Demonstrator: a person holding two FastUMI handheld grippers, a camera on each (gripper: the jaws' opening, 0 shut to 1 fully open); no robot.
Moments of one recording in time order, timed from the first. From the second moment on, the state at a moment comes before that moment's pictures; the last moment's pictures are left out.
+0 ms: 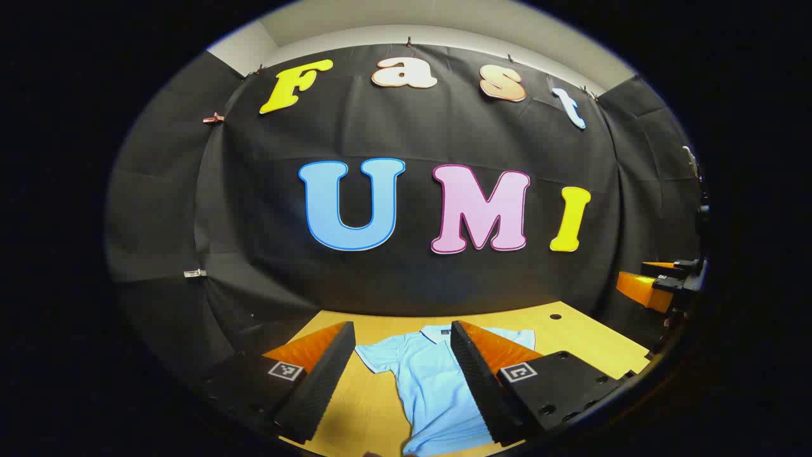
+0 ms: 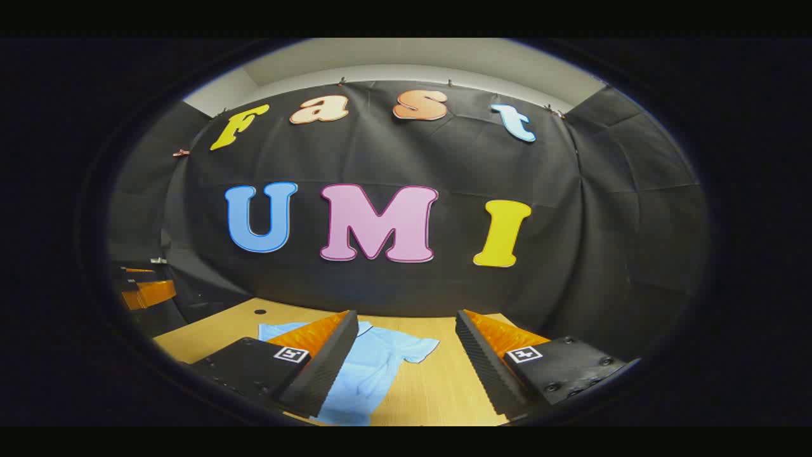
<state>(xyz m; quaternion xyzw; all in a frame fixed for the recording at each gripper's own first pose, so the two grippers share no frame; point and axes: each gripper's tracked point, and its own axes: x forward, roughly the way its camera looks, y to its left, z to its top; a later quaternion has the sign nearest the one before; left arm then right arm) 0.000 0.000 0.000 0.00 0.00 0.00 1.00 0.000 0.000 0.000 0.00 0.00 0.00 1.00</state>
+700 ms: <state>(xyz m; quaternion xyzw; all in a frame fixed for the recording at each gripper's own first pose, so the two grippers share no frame) 0.008 -0.004 -0.004 0.01 0.00 -0.01 1.00 0.018 -0.001 0.000 0.00 0.00 0.00 1.00</state>
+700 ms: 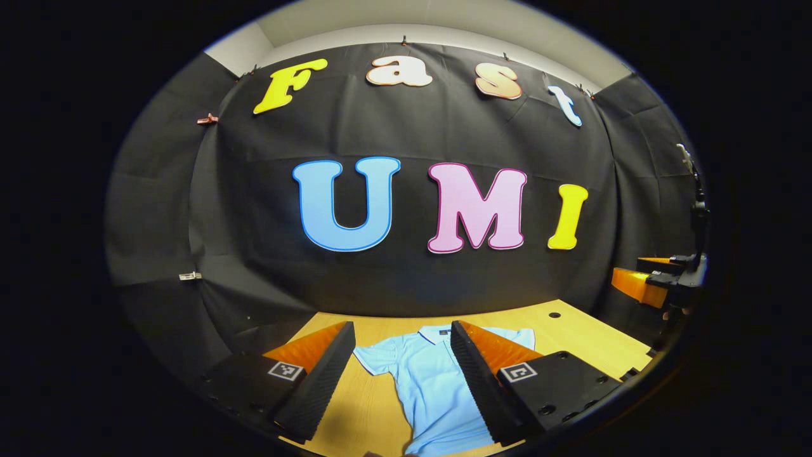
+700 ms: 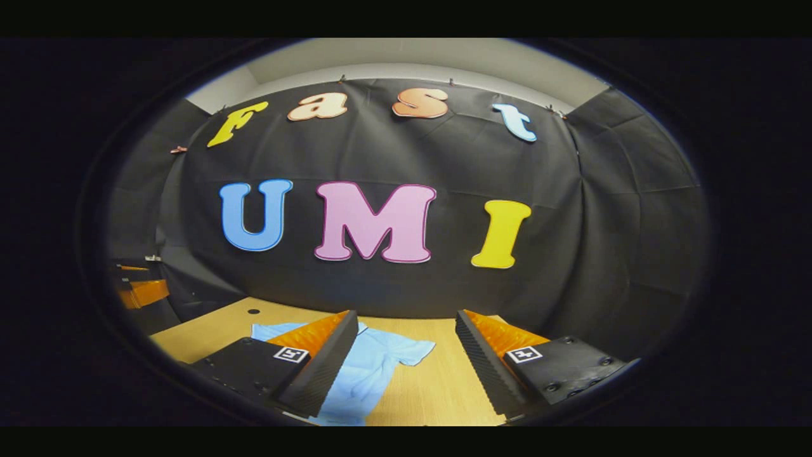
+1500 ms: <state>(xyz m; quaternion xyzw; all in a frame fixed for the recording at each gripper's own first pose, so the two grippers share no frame) 0.033 -0.017 -0.010 0.00 0.03 0.00 1.00 0.154 -0.015 -0.082 -0.03 0.16 0.01 0.99</state>
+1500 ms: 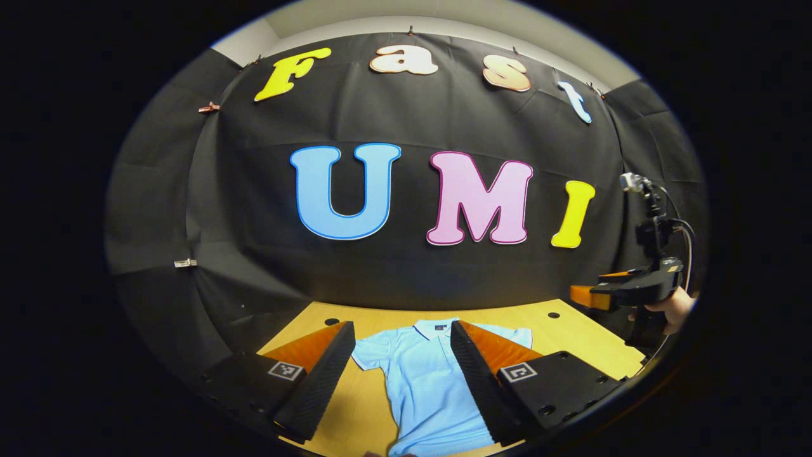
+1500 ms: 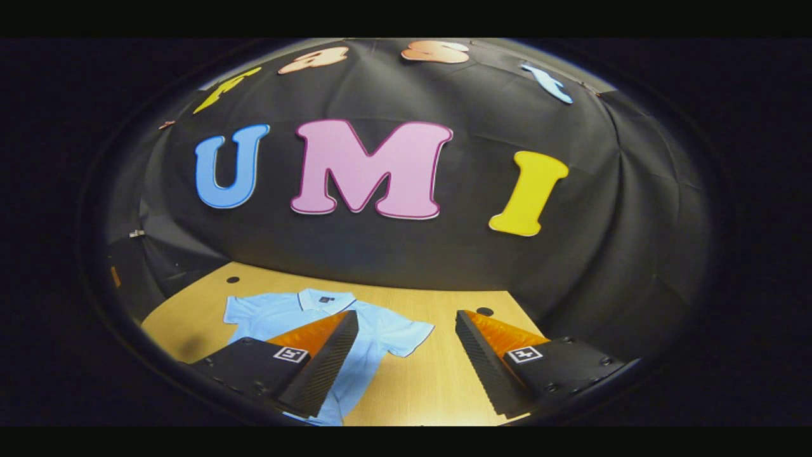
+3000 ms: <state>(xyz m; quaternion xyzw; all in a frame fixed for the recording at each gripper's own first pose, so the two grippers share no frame) 0.122 0.006 -0.080 -0.03 0.12 0.05 0.99 0.351 -0.061 -0.384 0.06 0.44 -0.05 0.89</state>
